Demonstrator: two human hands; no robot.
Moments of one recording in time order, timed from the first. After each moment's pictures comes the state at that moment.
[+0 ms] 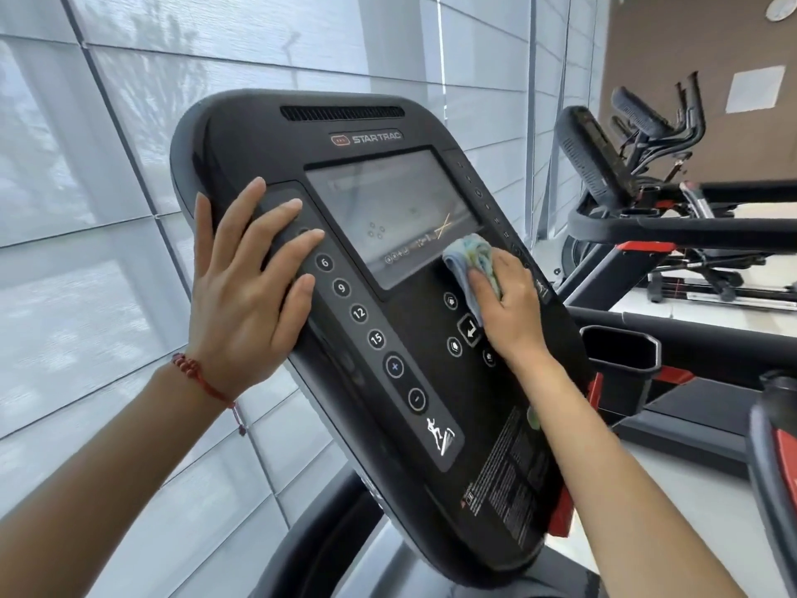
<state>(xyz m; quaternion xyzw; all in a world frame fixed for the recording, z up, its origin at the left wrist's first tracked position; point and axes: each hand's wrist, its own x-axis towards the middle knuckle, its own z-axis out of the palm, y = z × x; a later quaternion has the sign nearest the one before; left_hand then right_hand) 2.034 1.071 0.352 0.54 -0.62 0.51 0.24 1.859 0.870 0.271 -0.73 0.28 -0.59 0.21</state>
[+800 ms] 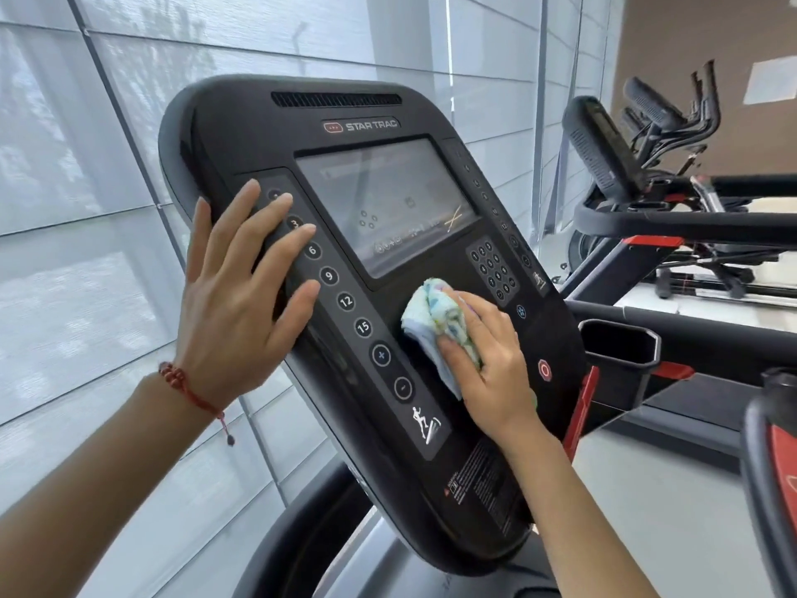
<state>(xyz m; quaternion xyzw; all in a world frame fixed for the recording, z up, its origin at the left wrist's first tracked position) 2.014 1.079 0.341 0.58 -0.61 0.48 0.24 1.840 0.934 0.232 -0.77 0.17 -0.59 0.17</state>
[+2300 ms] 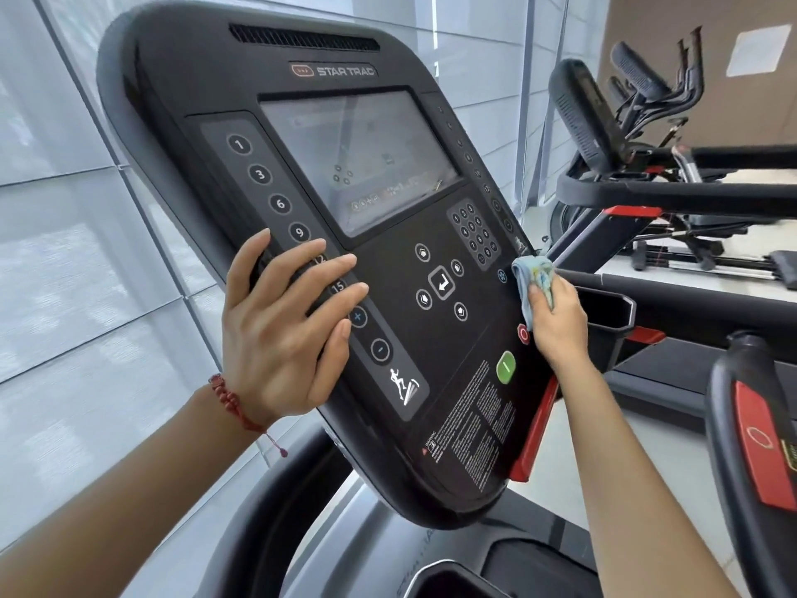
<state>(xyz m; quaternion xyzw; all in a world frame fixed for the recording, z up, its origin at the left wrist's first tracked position) 1.984 1.066 0.293 0.49 -0.67 0.51 0.22 1.788 0.824 0.192 -0.66 0.47 -0.51 0.27</state>
